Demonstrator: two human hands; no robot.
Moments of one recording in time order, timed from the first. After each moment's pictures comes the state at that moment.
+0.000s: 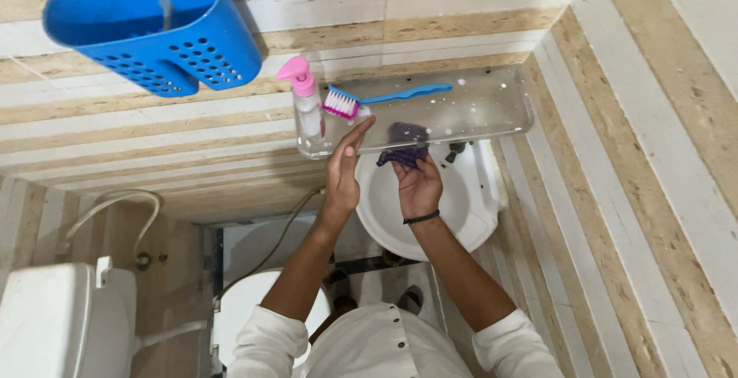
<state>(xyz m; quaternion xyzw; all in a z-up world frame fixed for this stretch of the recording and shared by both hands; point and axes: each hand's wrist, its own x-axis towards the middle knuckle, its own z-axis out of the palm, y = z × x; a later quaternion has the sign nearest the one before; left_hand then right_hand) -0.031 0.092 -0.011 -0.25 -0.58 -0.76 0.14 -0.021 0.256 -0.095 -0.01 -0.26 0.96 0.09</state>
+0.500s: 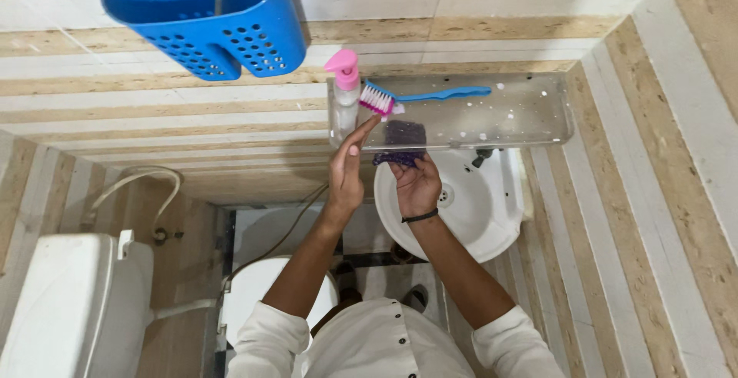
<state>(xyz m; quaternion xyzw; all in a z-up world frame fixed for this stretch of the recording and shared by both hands) -0.028 0.046 -0.004 -0.24 -0.62 -0.72 0.19 -0.033 0.200 -0.094 -0.02 -0.26 0.97 0.02</state>
